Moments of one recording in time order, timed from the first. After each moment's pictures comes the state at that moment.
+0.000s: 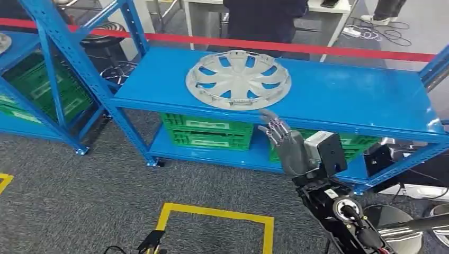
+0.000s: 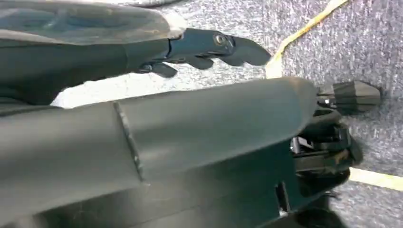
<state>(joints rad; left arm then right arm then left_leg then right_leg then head) -0.19 0.00 -1.14 -0.22 0.87 0.24 0.11 -0.19 -0.05 0.61 -1.51 -0.28 -0.09 -0.39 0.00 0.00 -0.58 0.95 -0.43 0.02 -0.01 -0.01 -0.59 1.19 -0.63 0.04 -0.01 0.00</state>
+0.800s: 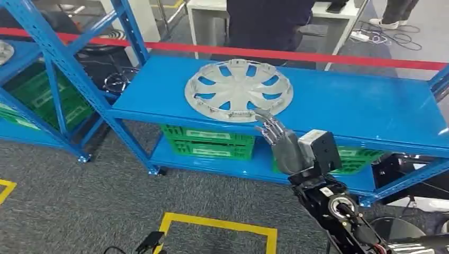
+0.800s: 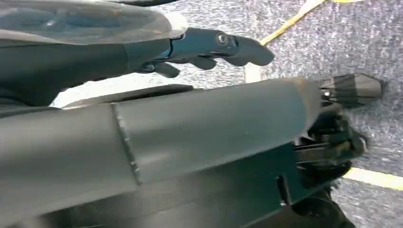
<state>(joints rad) -0.19 0.00 -1.14 -0.22 0.87 0.23 0.11 -0.19 -0.05 0.61 -1.51 -0.28 -0.09 -0.39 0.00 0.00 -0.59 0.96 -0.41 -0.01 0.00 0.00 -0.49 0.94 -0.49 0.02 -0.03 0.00</state>
